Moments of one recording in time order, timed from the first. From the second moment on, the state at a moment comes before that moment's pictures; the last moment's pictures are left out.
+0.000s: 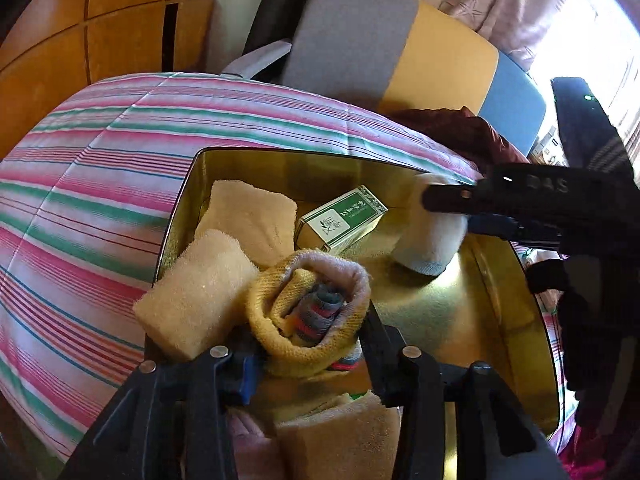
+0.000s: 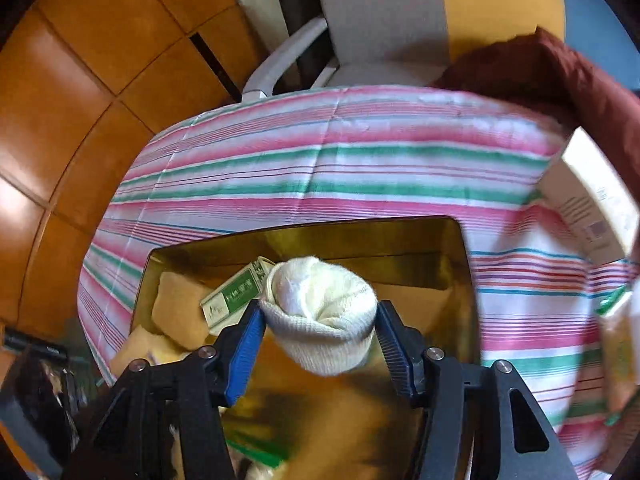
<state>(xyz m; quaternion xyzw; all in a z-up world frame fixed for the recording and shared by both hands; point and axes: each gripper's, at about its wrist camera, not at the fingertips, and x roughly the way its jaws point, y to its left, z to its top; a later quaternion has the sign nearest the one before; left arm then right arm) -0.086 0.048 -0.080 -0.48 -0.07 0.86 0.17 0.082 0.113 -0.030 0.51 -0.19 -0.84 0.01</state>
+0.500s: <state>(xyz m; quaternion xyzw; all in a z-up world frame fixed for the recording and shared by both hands) -0.082 0.041 -0.067 -0.45 -0.06 0.87 0.16 0.100 0.125 -0.002 0.47 -0.23 -0.85 0.02</state>
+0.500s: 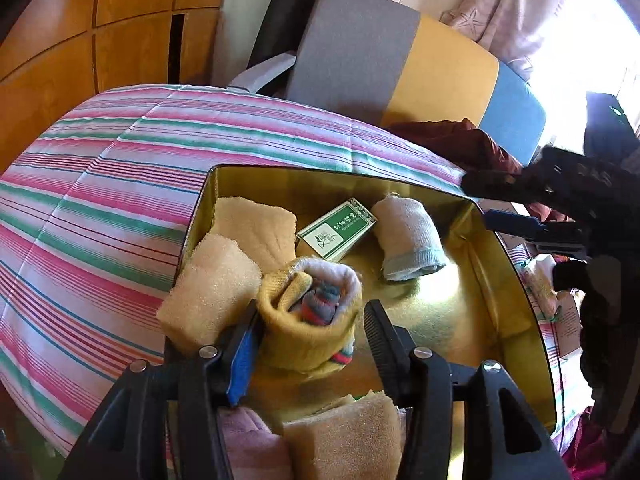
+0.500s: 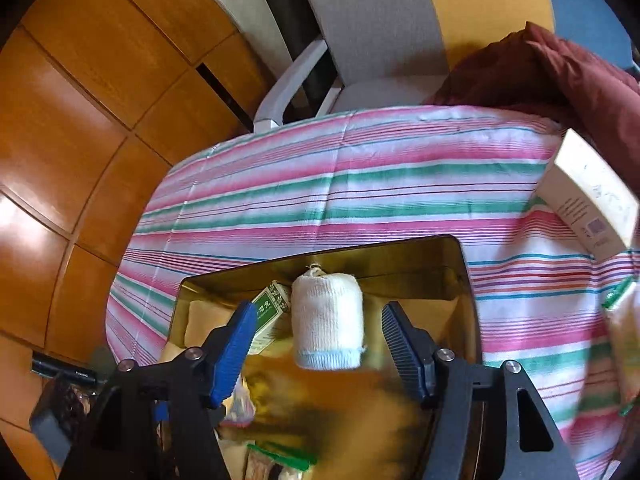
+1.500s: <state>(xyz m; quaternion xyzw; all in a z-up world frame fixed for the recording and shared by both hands) -0.045 0.031 -0.006 -0.40 -0.09 0.89 0.18 0.234 0.245 0.040 0.43 -0.17 -0.88 -0.10</state>
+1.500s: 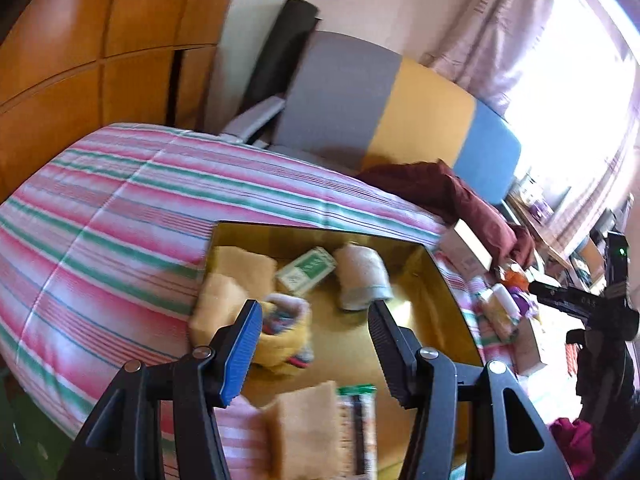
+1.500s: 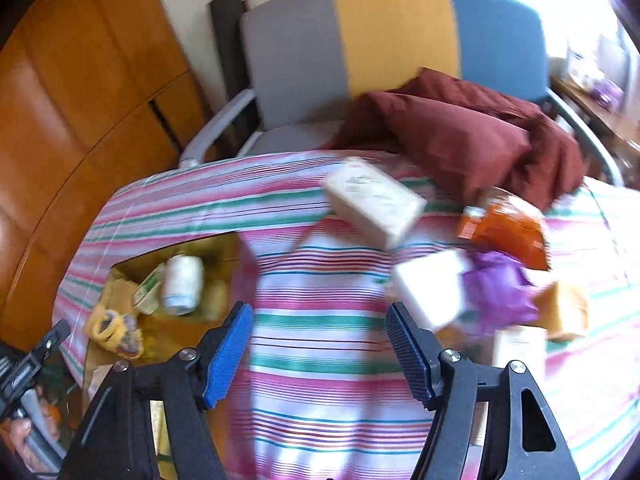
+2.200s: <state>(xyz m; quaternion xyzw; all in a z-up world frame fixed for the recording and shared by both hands) -0.019 0.165 -0.007 -0.43 0.01 0.85 0.30 0.313 0.394 0.002 0.43 -0.32 -0.81 -0.23</state>
